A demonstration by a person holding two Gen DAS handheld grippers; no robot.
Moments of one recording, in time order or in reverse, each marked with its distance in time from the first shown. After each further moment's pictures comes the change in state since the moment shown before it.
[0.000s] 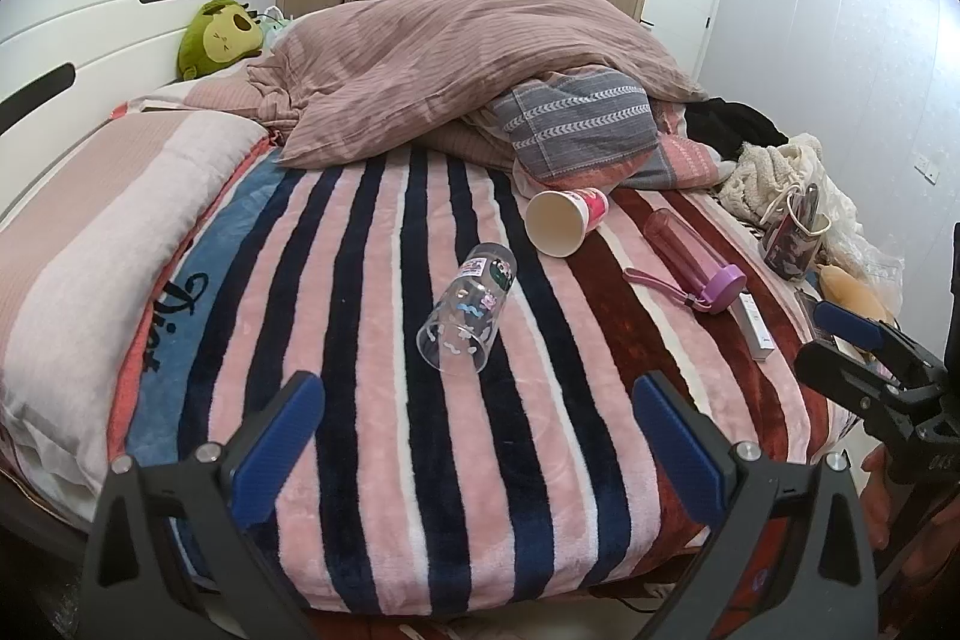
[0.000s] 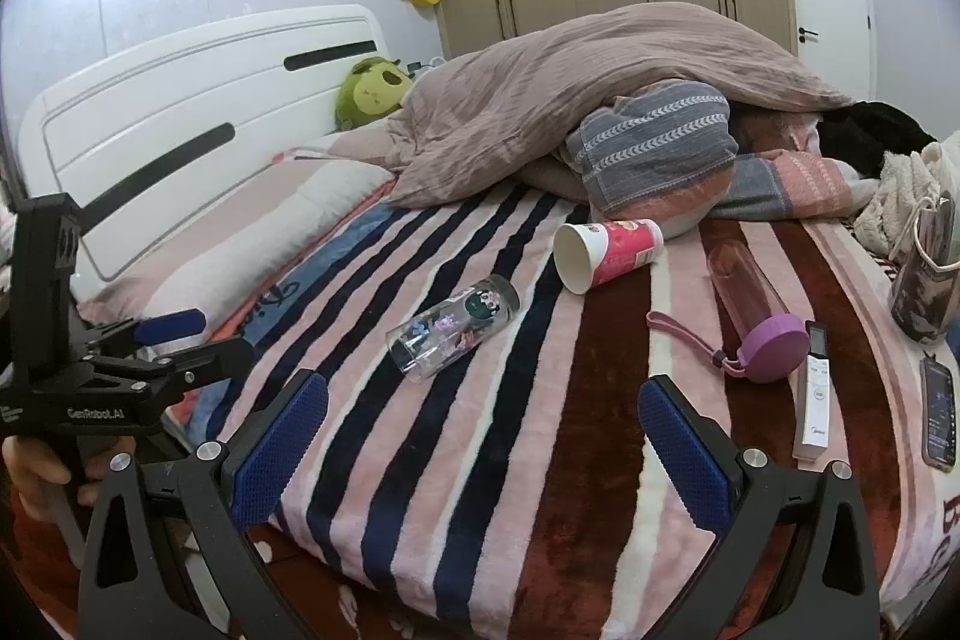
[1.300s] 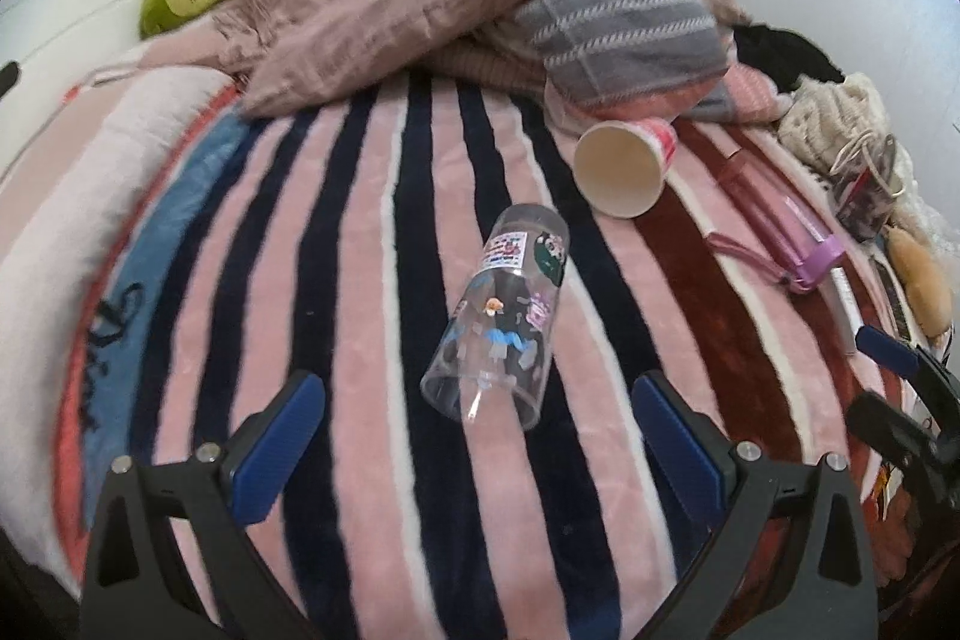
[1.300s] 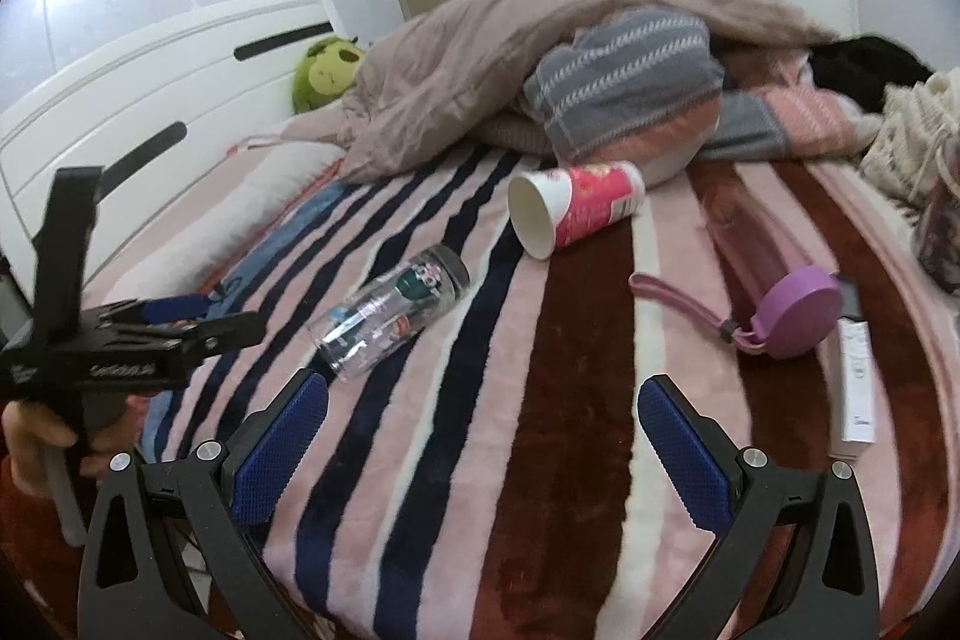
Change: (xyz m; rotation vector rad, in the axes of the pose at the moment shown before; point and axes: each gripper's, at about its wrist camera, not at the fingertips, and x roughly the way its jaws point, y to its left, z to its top) left arm 0.149 0.011 0.029 0.043 0.205 0.050; right arm 0.096 -0.060 -0.013 0.102 0.084 -0.004
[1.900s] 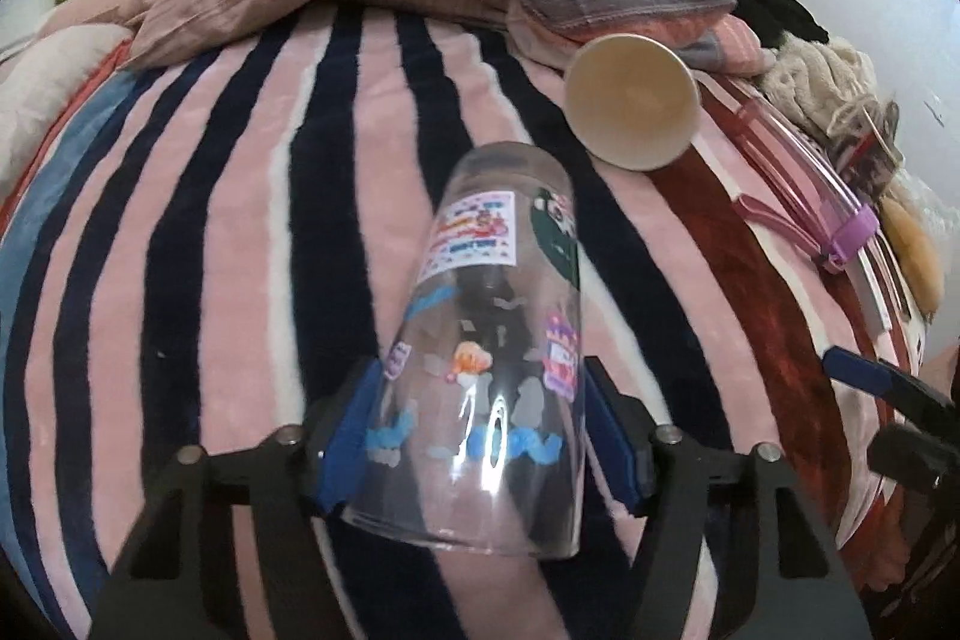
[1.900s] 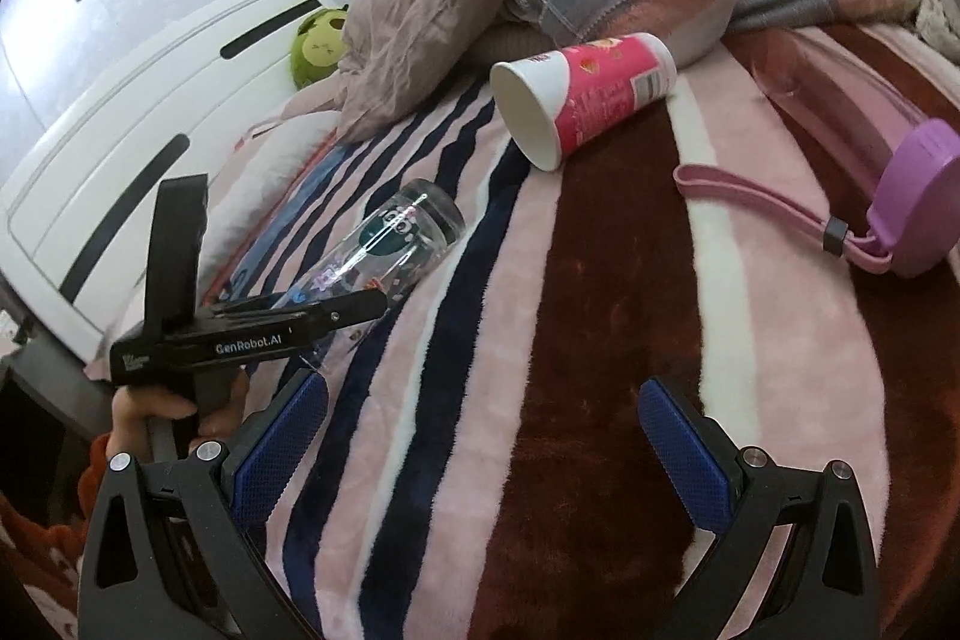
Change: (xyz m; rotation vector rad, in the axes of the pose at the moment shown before) left arm 0.092 -0.003 0.007 0.059 0.088 -0.137; right arm 0.072 -0.043 -0.013 0.173 0.117 0.176
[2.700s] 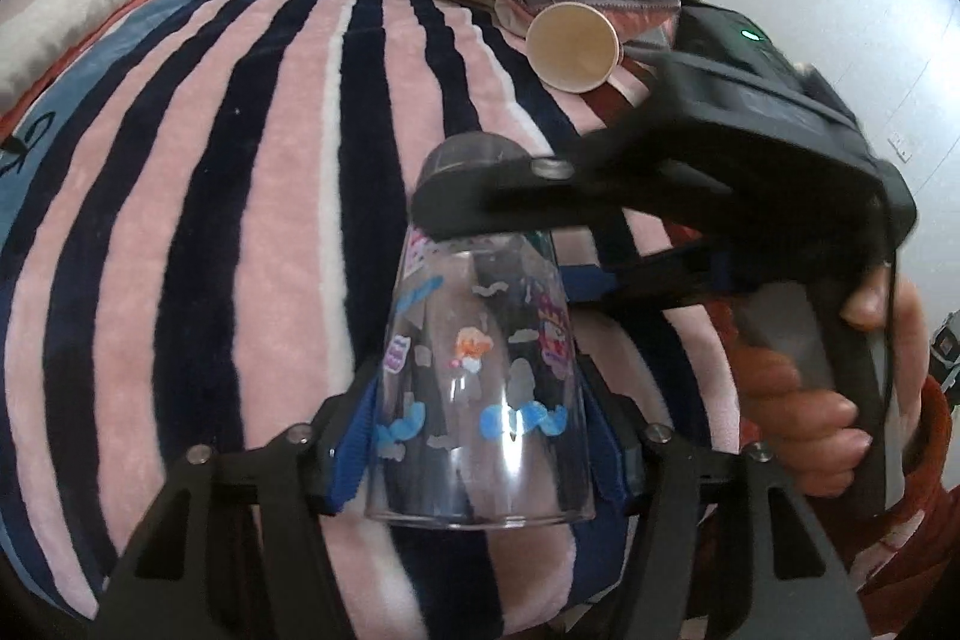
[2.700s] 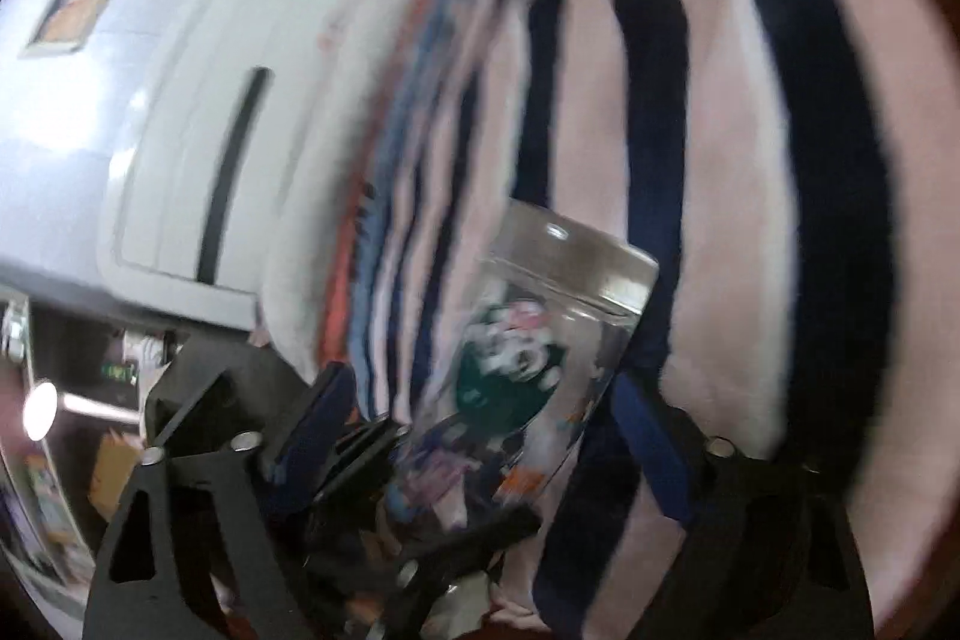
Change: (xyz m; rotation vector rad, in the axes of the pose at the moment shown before) left arm -0.065 0.011 -0.107 -0.119 -0.036 -0.132; right arm 0.148 0.072 0.002 0.254 0.493 0.374
